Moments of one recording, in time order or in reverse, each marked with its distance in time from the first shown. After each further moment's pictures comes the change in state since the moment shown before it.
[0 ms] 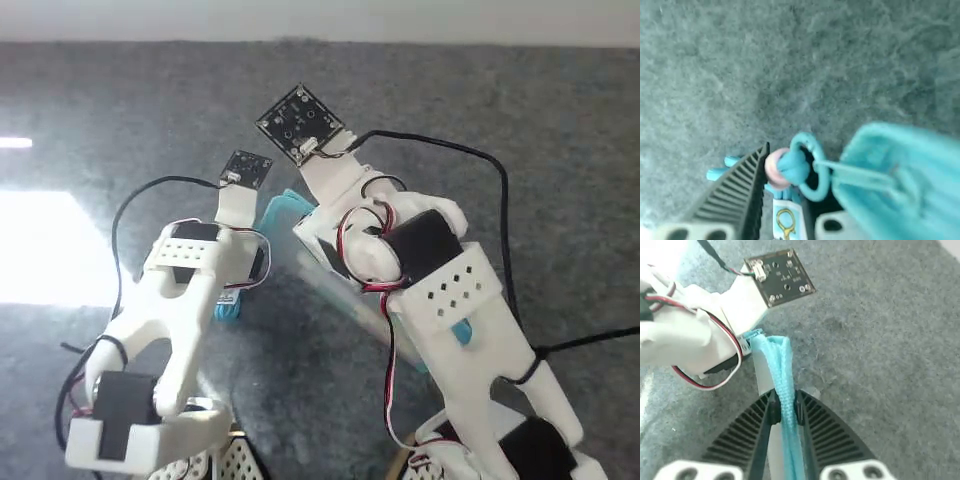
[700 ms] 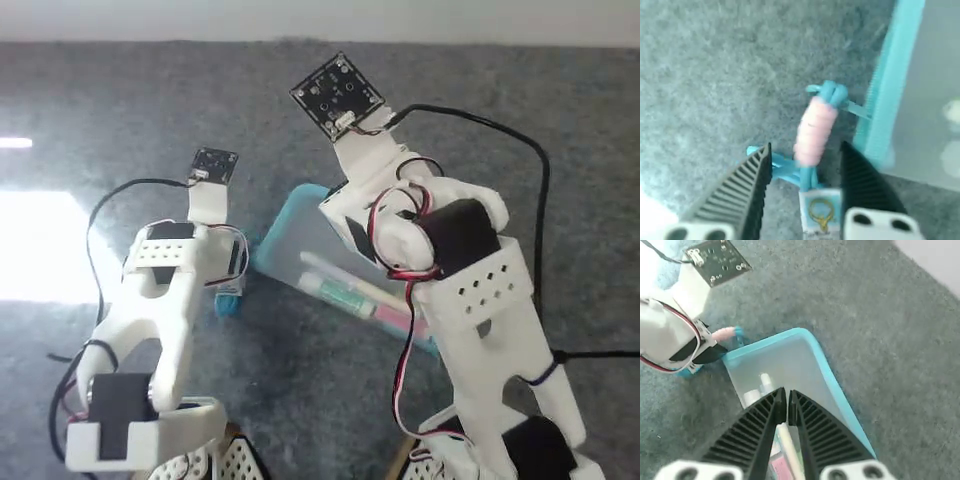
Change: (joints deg) left arm -5.7 -0.4 0.2 -1.1 -0.2; right arm 5.3 1.8 -8.4 5.4 1.7
